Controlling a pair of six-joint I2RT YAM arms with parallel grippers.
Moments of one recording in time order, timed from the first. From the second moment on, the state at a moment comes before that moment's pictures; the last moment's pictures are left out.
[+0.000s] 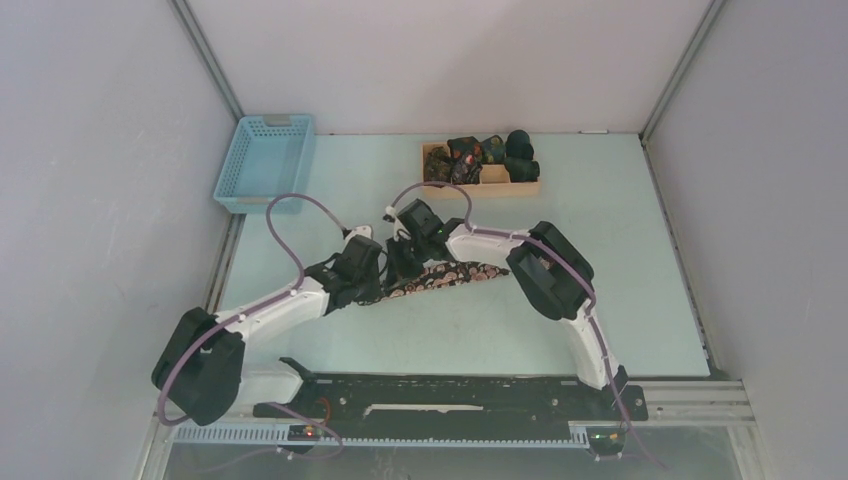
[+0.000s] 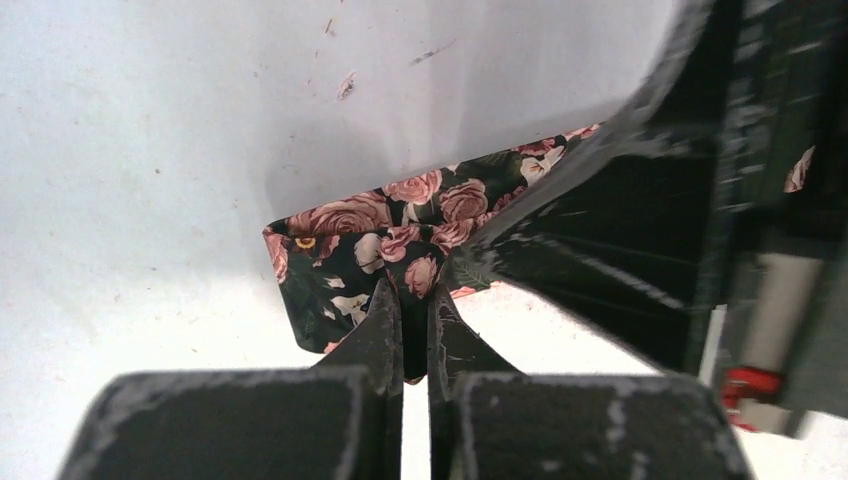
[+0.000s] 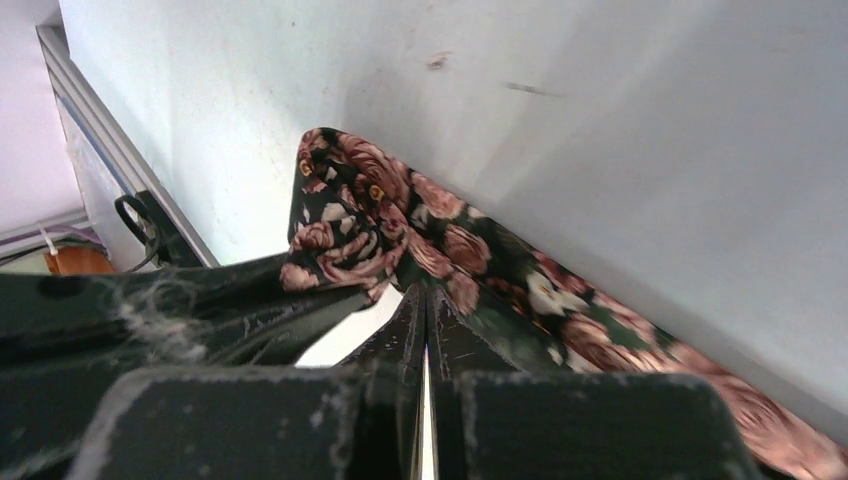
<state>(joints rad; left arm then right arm) -0.59 1.25 0.63 -0.35 -0.23 -0.60 0.84 2.21 1.53 -0.24 -0.51 0.60</state>
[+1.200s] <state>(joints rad) -0.59 1.23 0.56 -0.18 -0.11 -0.68 0.82 2.10 1.44 -0.20 -0.47 0.59</state>
